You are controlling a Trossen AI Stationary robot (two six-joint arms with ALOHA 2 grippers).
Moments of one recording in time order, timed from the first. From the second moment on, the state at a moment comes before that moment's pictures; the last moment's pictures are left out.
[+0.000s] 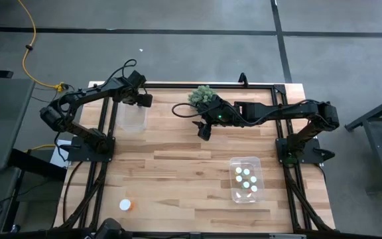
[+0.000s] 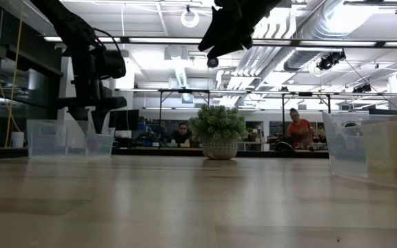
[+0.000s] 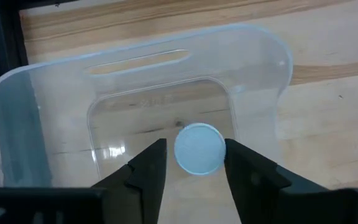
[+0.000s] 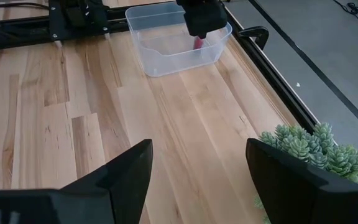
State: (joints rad) left arm 1.01 1.43 0.85 -0.70 -0.16 -0.49; right arm -0.07 1.56 1.29 -0.36 0.26 0.10
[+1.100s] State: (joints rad) left arm 0.65 0.95 1.13 -0.40 0.10 -0.25; right arm -0.07 1.39 1.29 -0.50 0.27 0.07
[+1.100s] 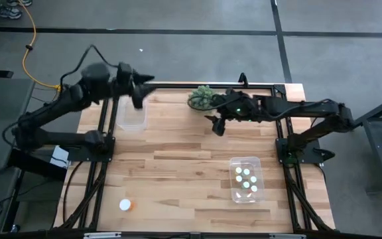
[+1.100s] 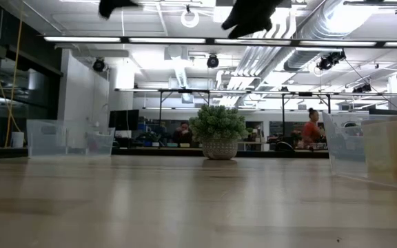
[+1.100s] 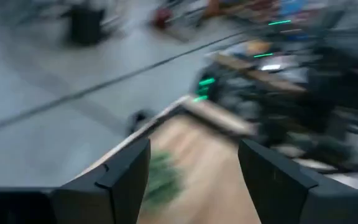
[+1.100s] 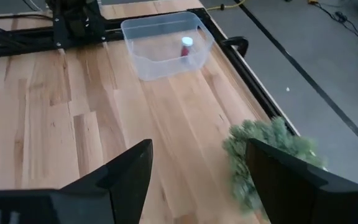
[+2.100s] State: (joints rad) left arm 0.04 0.92 0.70 0.28 -0.14 -0.12; right arm 0.07 1.04 0.77 0.22 0.24 0.23
